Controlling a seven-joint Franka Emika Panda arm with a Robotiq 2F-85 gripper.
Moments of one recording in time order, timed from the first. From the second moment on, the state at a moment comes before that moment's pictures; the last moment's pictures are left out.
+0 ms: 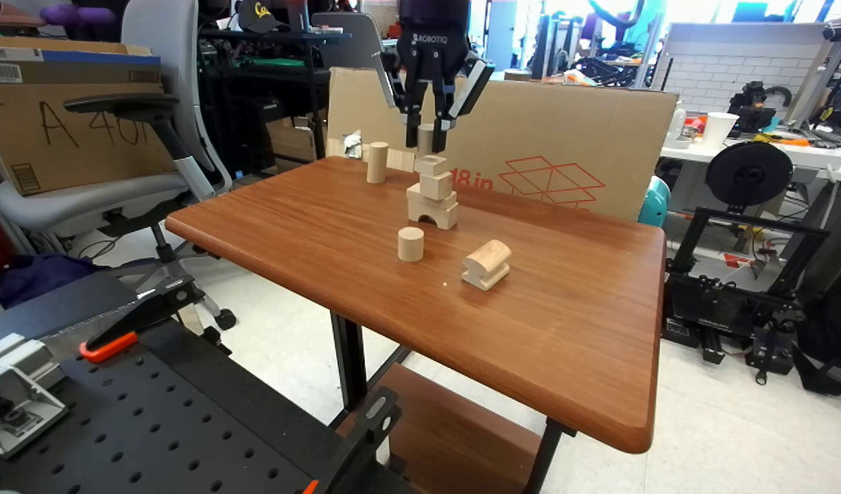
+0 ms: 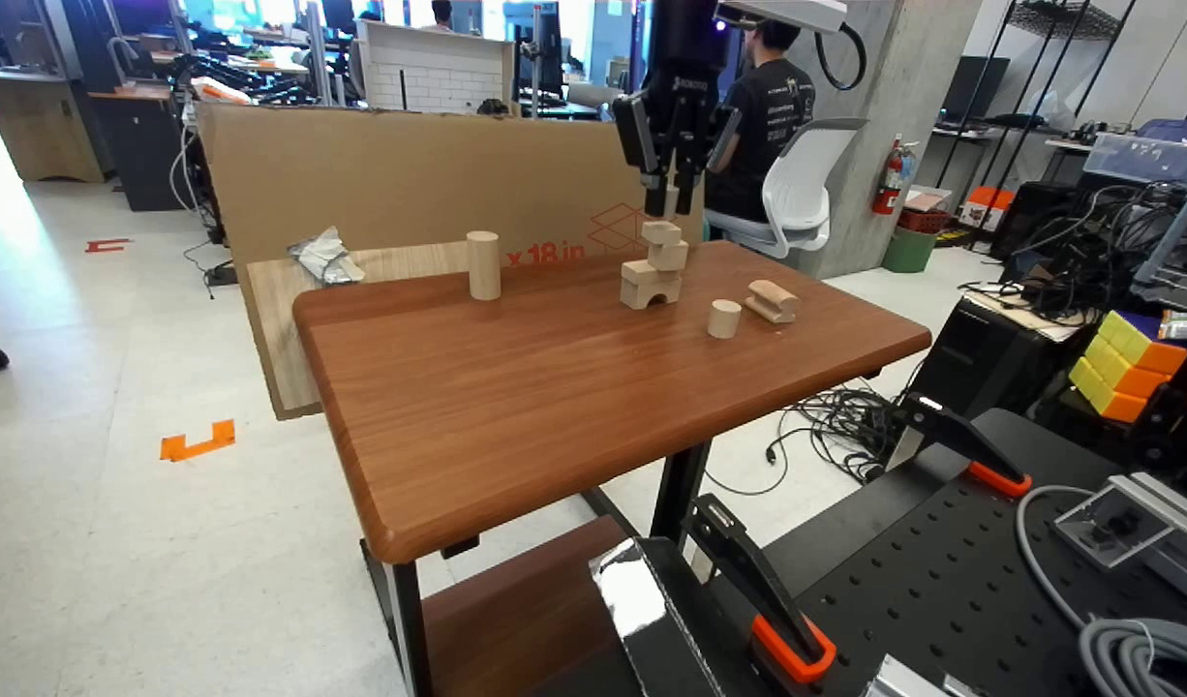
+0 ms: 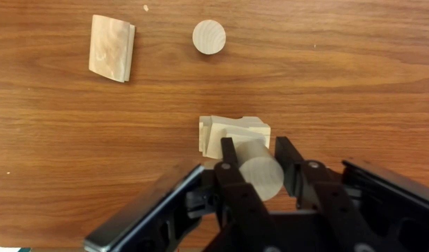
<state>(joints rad) 0.01 0.40 0.00 -1.93 -0.01 2.26 -0.07</state>
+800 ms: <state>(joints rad) 0.00 0.42 0.00 -1.91 -0.01 2.26 -0.07</state>
